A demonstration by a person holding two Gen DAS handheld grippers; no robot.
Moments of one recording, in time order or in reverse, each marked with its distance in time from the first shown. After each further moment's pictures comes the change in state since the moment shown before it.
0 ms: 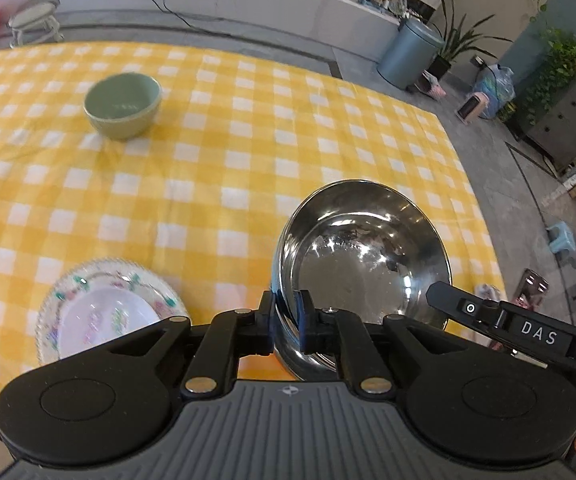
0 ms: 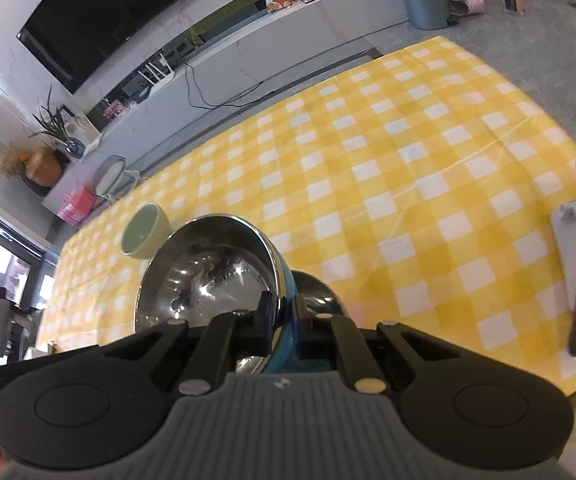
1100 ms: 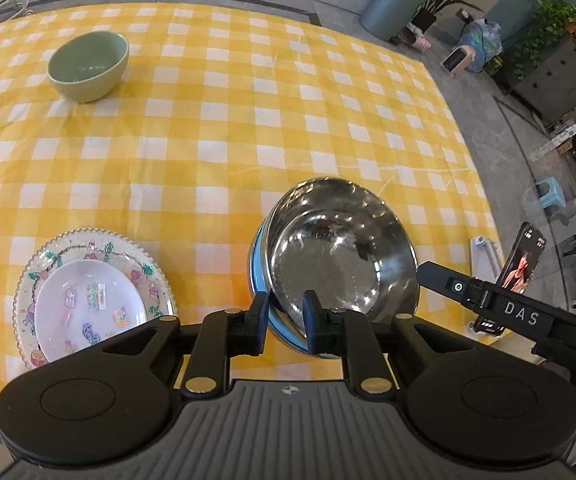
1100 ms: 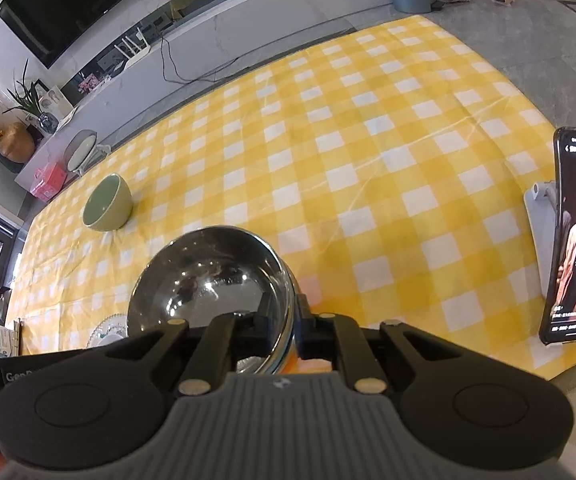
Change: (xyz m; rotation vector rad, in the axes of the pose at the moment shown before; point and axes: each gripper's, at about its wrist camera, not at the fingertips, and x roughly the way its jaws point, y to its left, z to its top) left arm 0.020 -0.002 -0.005 0.042 0.129 -0.041; right arm 0.010 -0.011 -0.011 -0.023 0.056 -0.074
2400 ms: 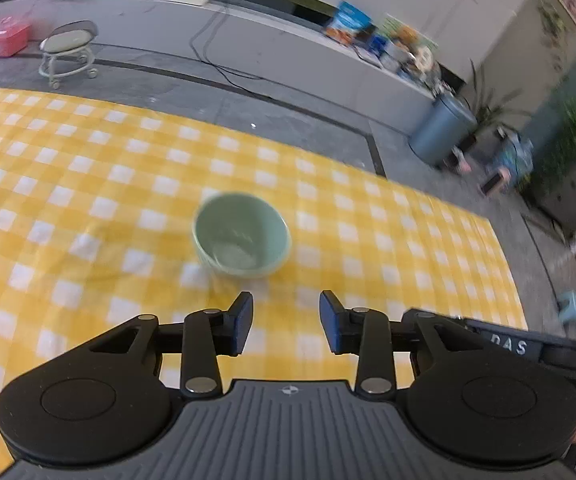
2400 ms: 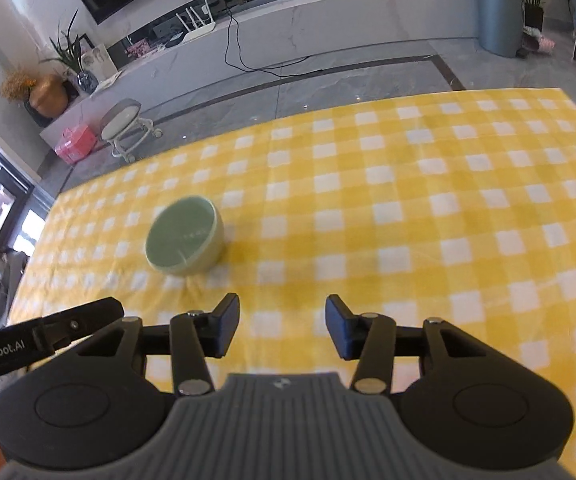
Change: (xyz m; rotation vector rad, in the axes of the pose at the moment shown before) left arm -0.046 0.153 0.099 -0.133 -0.321 0.048; right arm 0.110 0.167 0.084 -0.172 0.032 0.051
